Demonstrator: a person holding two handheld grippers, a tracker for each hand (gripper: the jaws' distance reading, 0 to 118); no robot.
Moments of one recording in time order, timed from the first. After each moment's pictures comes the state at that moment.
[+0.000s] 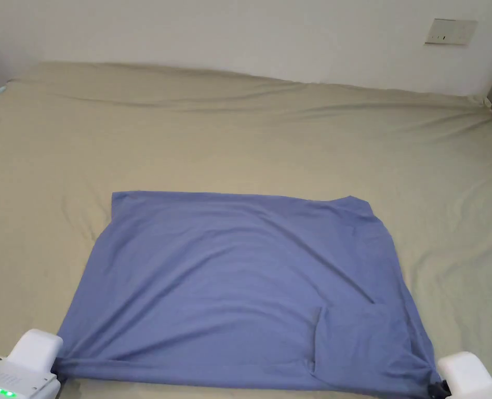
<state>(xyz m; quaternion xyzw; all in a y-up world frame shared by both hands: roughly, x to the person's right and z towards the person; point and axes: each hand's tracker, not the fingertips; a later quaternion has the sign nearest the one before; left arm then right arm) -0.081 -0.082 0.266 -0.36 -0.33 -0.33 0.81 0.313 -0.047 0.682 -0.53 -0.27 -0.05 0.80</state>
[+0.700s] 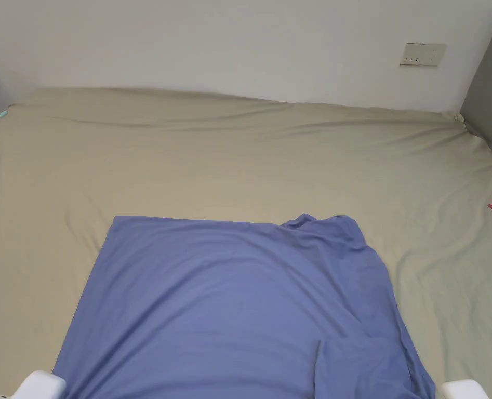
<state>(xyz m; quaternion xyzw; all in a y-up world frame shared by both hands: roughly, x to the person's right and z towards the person) -0.108 -0.087 0.298 -0.41 -0.34 -0.36 0.76 0.298 -0.060 0.719 -0.56 -0.31 -0.10 0.76</state>
